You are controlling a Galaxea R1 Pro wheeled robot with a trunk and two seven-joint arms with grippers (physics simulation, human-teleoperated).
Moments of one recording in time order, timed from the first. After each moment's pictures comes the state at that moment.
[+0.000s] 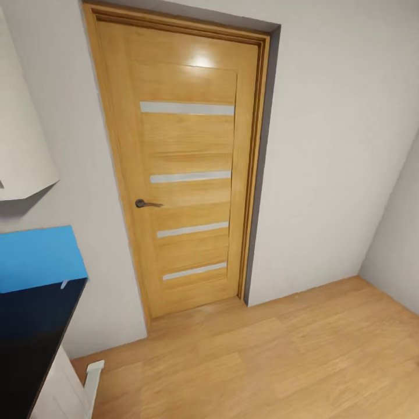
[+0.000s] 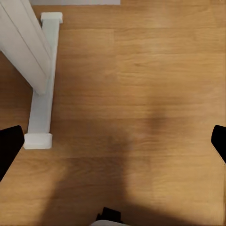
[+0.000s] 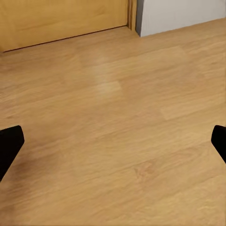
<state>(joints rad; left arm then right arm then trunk) 0.00 0.02 0.12 -0.24 0.17 -0.59 0.00 -0.02 0.05 0.00 -0.25 0.01 -0.78 -0.01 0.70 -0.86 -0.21</state>
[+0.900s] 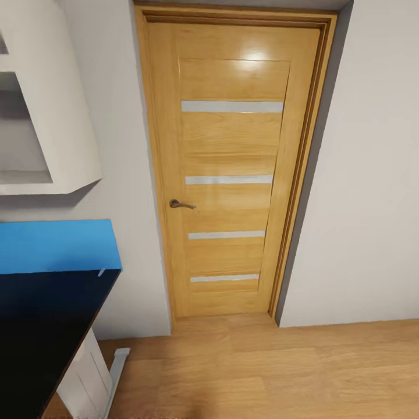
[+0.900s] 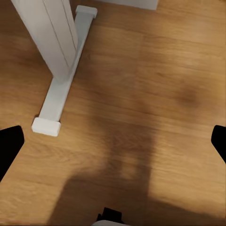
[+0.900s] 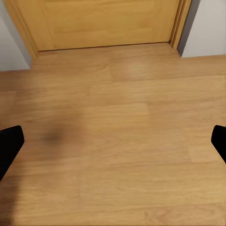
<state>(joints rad) 0.00 0.02 0.12 -0.24 0.17 -0.59 0.00 -0.02 0.05 0.01 -0.25 0.02 -0.79 -0.01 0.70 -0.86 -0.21</state>
